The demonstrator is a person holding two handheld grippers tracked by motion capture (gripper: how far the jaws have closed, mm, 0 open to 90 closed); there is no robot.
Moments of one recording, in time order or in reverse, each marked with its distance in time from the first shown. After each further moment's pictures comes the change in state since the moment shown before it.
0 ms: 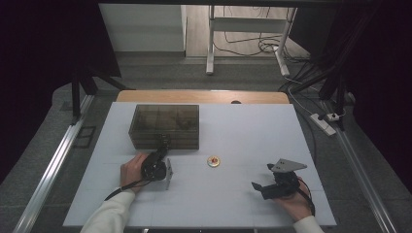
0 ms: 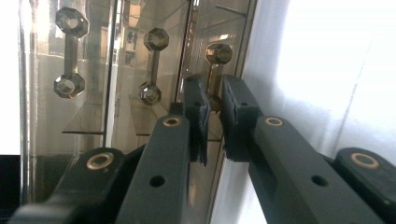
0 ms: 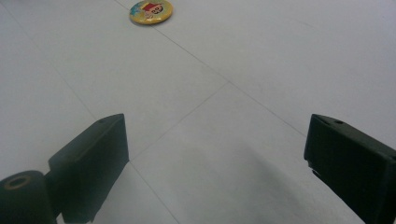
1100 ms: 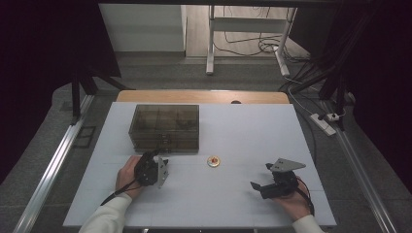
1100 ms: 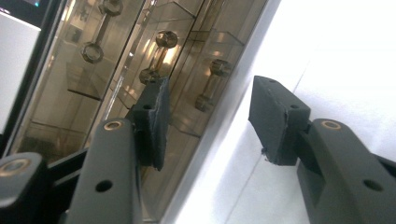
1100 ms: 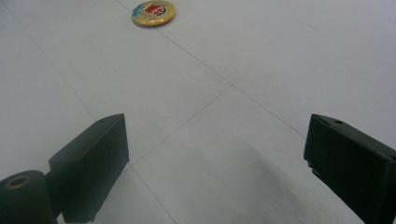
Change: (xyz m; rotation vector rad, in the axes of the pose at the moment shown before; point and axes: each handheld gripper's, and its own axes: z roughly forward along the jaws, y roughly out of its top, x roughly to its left) left arm 0.022 -0.004 -0.031 -0.049 -0.212 -0.314; right arm 0.000 0.002 0.003 -0.001 0.009 -0.004
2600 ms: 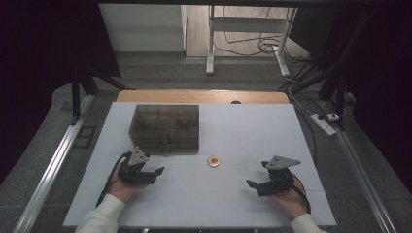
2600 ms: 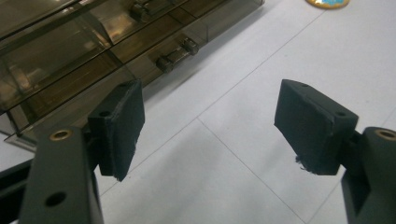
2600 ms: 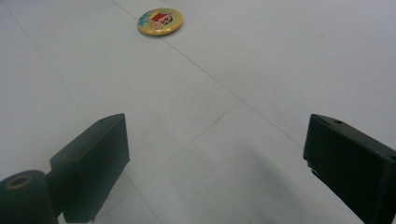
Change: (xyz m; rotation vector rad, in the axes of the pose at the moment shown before) left arm 0.043 -0.026 -0.024 -0.016 -0.441 -0.663; right arm 0.002 0.010 0.010 -0.003 0.022 -0.009
